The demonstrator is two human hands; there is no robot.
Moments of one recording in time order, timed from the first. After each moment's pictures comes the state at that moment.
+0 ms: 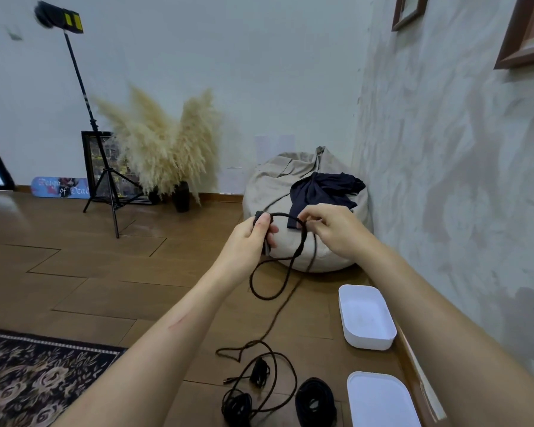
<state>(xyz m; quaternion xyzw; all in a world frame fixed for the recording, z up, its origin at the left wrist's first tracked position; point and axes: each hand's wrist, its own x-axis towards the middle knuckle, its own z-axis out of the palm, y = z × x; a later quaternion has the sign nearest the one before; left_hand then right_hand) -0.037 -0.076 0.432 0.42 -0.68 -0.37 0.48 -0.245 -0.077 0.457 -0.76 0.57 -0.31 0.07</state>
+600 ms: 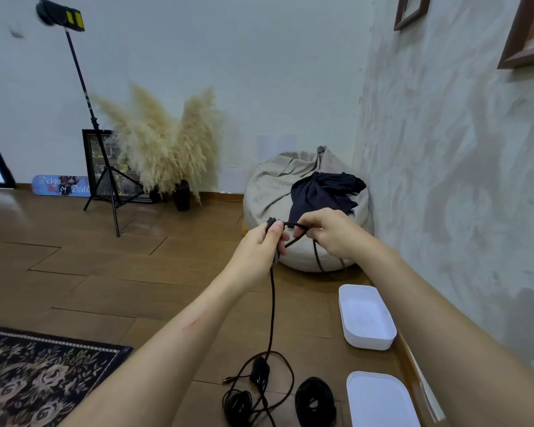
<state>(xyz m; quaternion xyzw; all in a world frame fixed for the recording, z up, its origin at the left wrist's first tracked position) -0.048 -0.071 0.424 0.43 -0.70 -0.37 0.44 -0.241 -0.082 0.459 -0.77 0.59 -0.23 0.10</state>
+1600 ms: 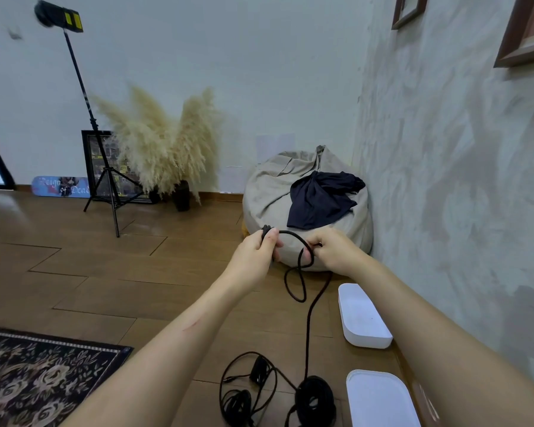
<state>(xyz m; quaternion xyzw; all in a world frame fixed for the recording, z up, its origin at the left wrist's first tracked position) -0.048 -0.075 0.414 0.47 -0.69 -0.35 0.42 -0.253 -0.093 0.412 -0.75 0.61 -0.24 0.14</state>
